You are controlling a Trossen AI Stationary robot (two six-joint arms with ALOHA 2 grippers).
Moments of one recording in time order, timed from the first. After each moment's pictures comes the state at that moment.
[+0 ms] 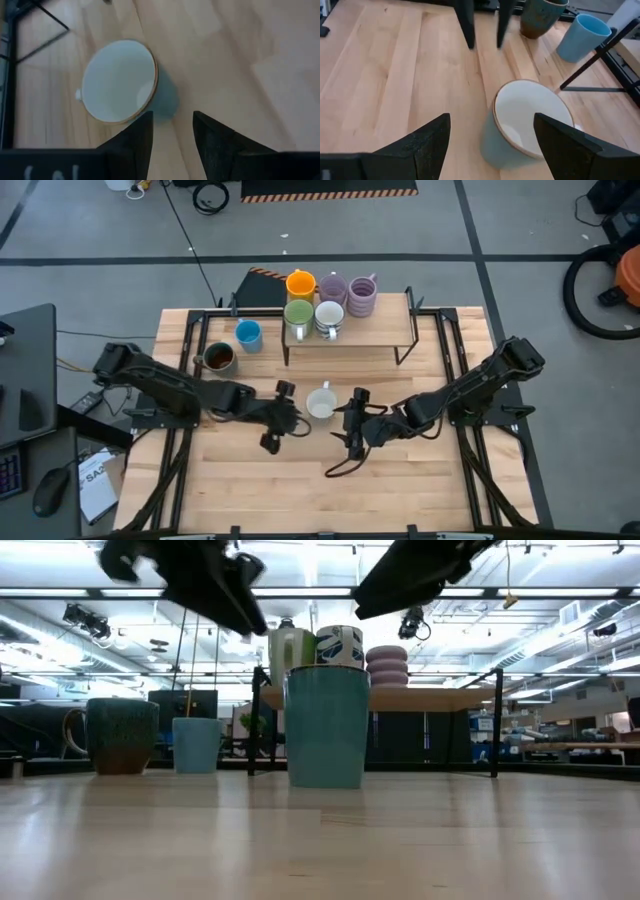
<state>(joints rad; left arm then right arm) -0.29 1.44 1.02 -0.42 -0.30 0.24 0.41 1.57 1.03 -0.14 0.55 0.17</state>
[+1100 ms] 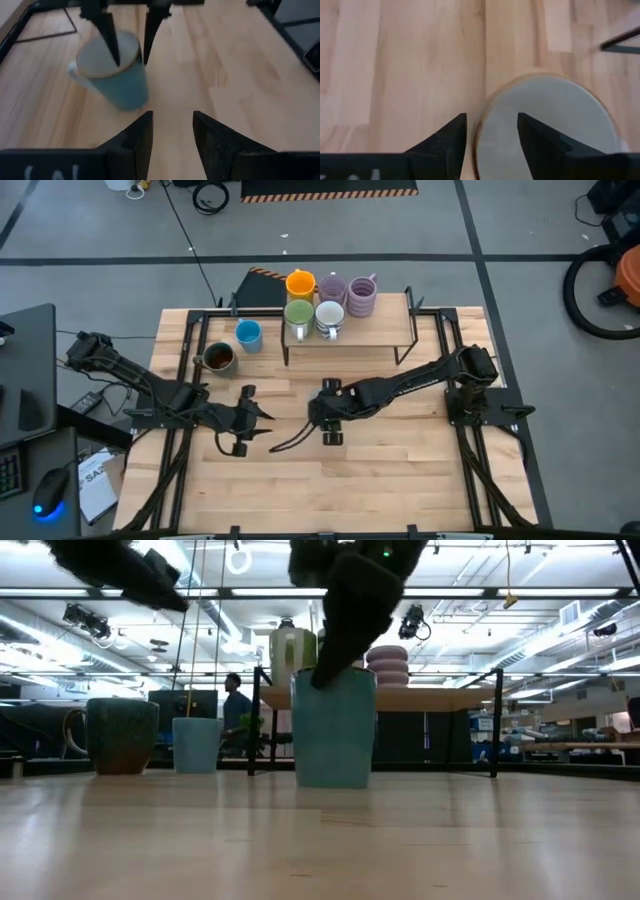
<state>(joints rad) -0.46 1.02 0.65 -0.23 -0.39 -0.12 0.19 1.92 1.50 -0.64 0.24 0.10</state>
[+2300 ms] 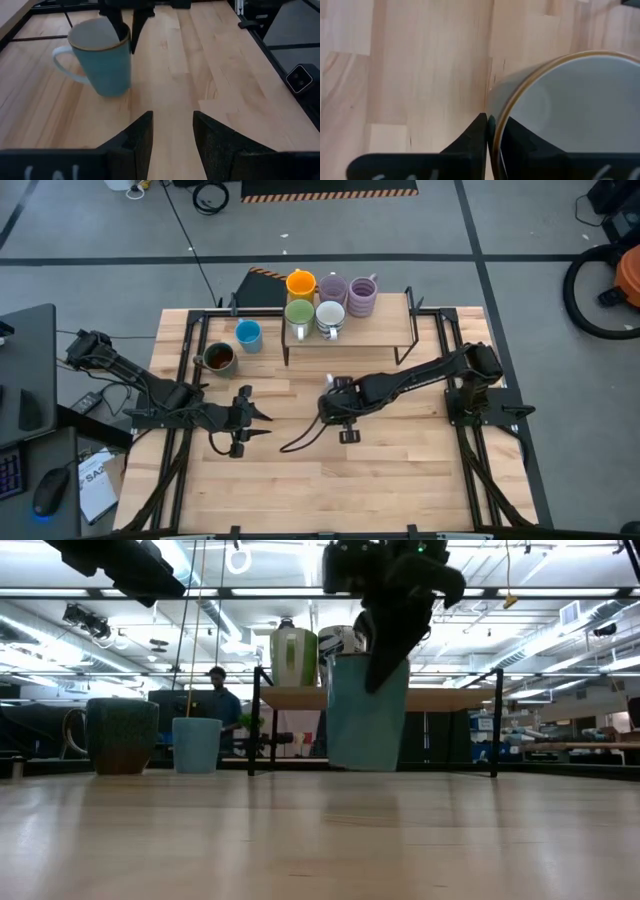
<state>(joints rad) -0.49 0.98 0.63 -0.18 -0.40 -0.20 0.18 1.87 1.50 -0.87 0.18 0.05</state>
